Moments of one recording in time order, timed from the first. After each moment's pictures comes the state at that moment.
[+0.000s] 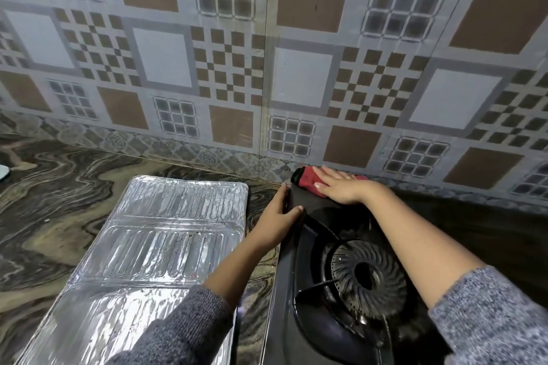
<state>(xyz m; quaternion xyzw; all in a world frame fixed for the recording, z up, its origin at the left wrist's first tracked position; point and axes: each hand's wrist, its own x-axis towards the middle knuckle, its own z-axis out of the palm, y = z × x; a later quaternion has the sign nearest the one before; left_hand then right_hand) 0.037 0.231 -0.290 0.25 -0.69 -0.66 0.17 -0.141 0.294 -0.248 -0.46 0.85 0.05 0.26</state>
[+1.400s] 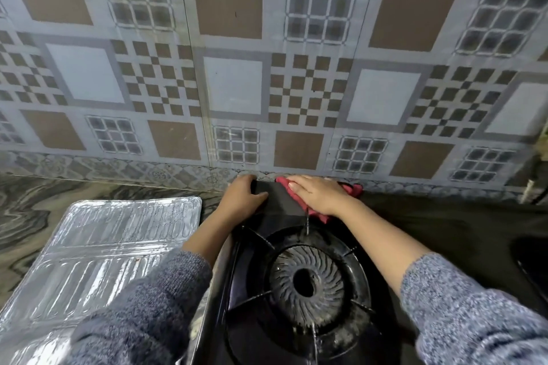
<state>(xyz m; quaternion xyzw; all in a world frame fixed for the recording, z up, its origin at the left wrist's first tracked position) -0.035 0.223 -0.256 0.32 -0.87 -0.35 0.12 -0.178 0.350 -0.255 -0.50 0.86 -0.07 0.12</state>
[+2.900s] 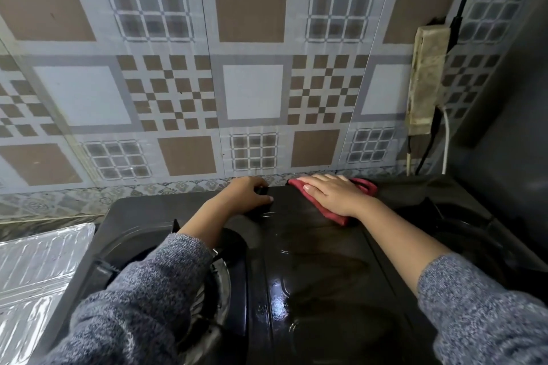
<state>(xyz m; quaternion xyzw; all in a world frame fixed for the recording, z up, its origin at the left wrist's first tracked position) -0.185 0.373 -0.238 0.15 -0.95 -0.27 -0.05 -0.302 0.561 -0.249 -0.41 0.90 -0.05 0.13</state>
